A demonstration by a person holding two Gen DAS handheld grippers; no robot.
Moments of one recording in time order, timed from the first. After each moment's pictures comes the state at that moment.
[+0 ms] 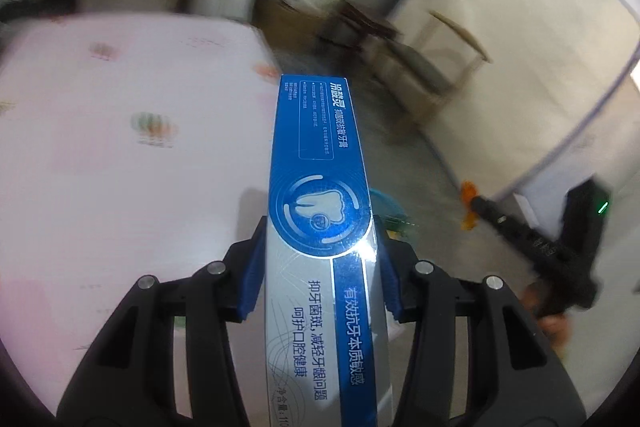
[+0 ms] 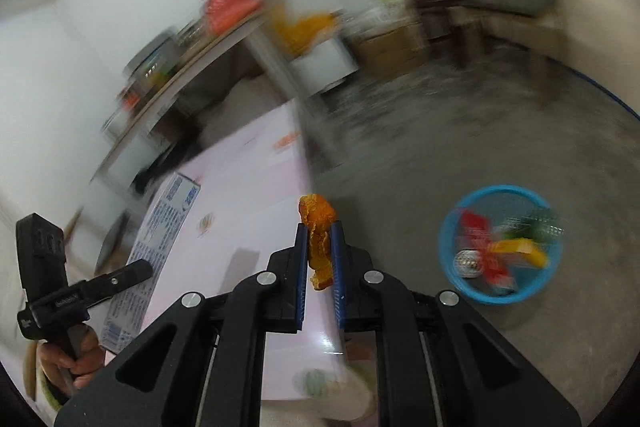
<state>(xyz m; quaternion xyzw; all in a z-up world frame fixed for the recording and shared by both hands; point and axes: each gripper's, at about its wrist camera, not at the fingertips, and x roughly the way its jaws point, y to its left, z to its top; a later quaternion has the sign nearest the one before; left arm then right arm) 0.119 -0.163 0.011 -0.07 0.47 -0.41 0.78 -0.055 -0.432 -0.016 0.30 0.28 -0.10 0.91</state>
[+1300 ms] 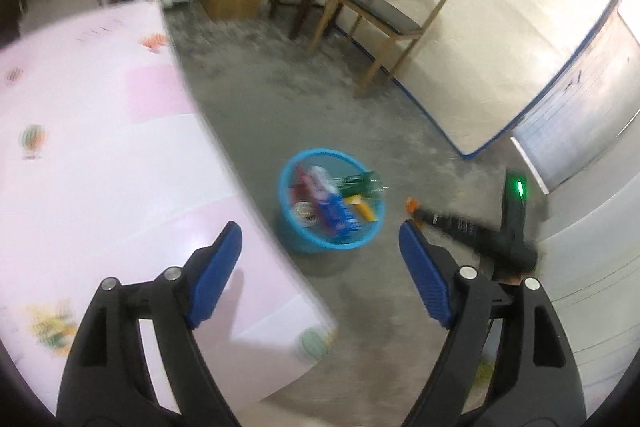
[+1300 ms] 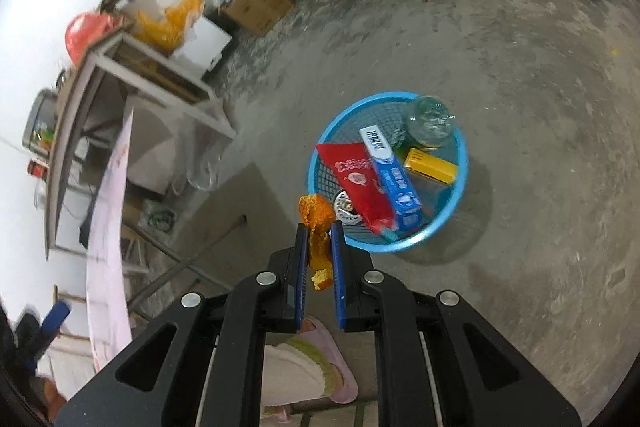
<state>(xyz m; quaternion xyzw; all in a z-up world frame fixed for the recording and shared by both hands) 0.071 -0.256 -0.013 0.03 0.46 -0.43 0.78 -0.070 -0.565 -0.164 0.43 0.38 -0.19 0.80</state>
